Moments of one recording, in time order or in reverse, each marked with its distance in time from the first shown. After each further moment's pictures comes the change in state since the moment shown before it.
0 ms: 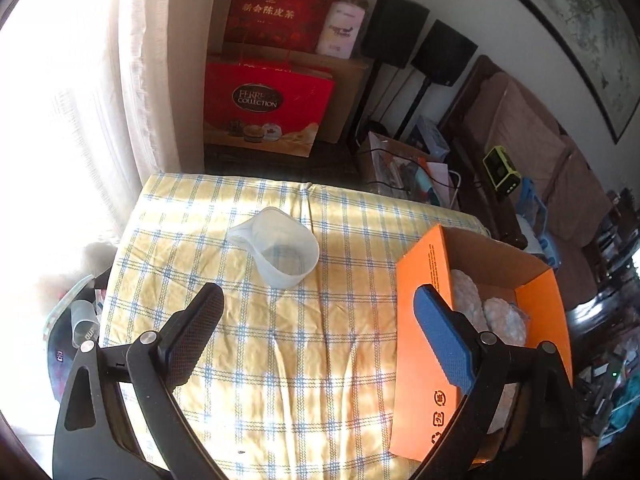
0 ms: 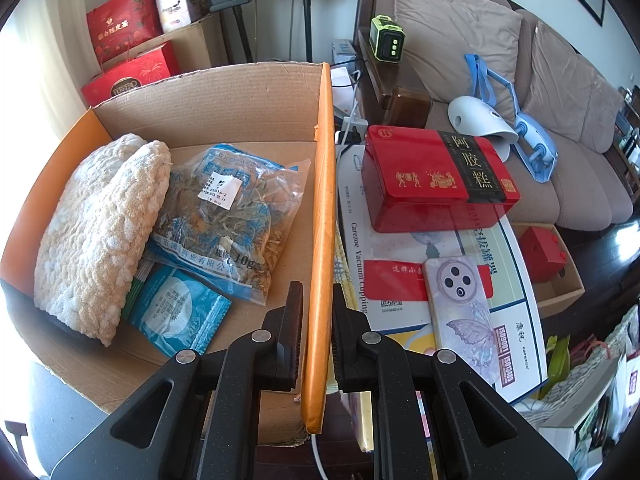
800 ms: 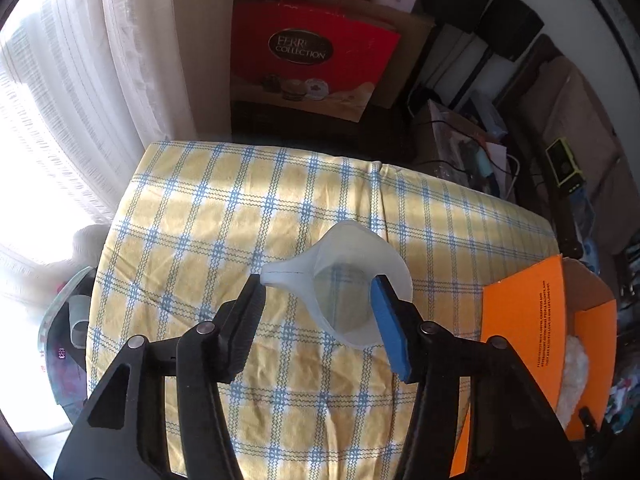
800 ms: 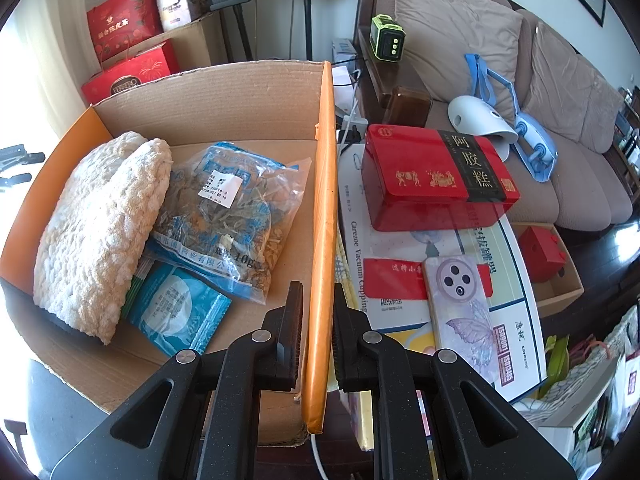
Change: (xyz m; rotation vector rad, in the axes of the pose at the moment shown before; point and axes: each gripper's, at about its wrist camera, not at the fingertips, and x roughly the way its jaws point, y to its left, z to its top) left arm 0.106 0.036 0.023 -0.066 0.158 0.105; right arm 0.000 0.001 -0.001 -0.001 0.001 -0.002
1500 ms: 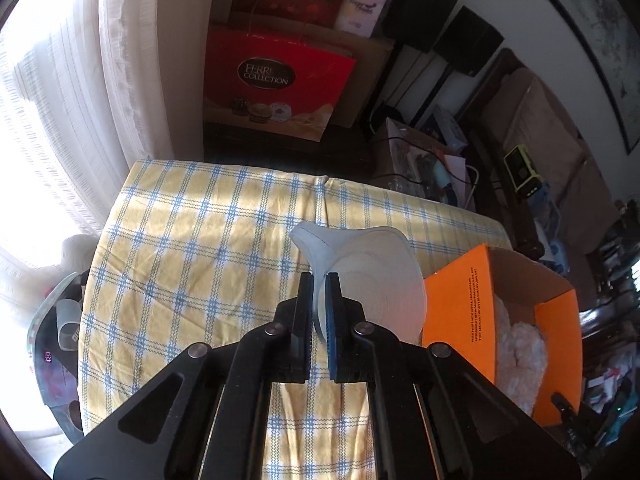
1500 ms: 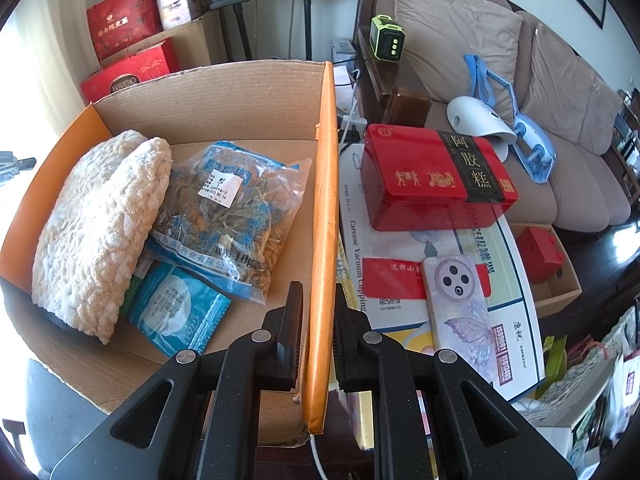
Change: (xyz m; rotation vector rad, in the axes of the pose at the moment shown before) left arm -0.058 -0.025 -0.014 0.041 -0.083 -0.123; right arm -0.001 0.001 -0.001 -0.006 0.002 -0.009
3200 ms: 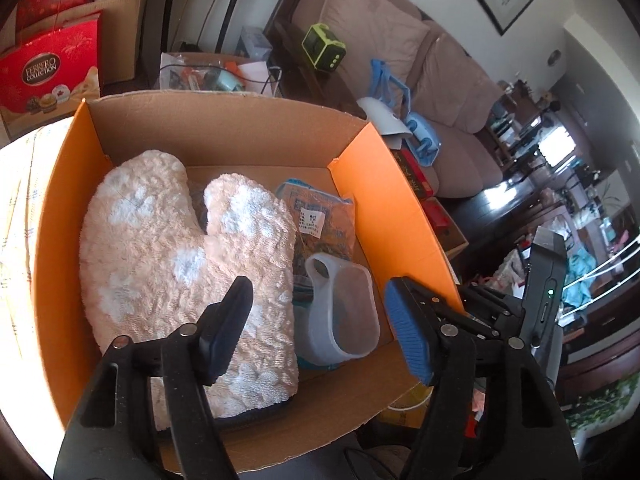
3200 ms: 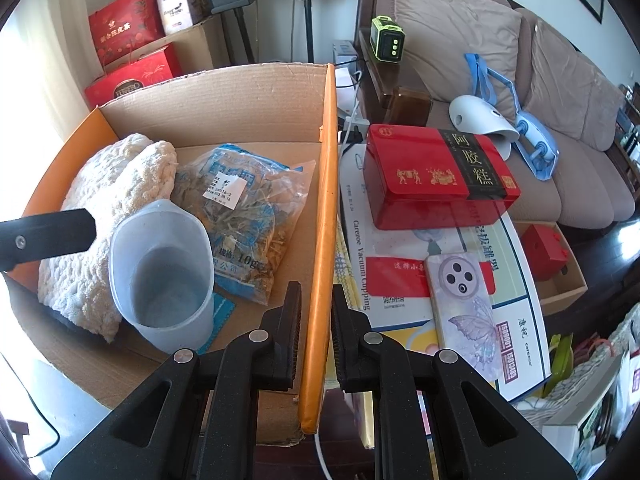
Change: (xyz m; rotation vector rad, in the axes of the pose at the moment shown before) left arm -0.011 -0.234 -0.131 0.340 0.199 -0.364; right arm -0.004 0.000 -0.001 0.018 -0.007 0.018
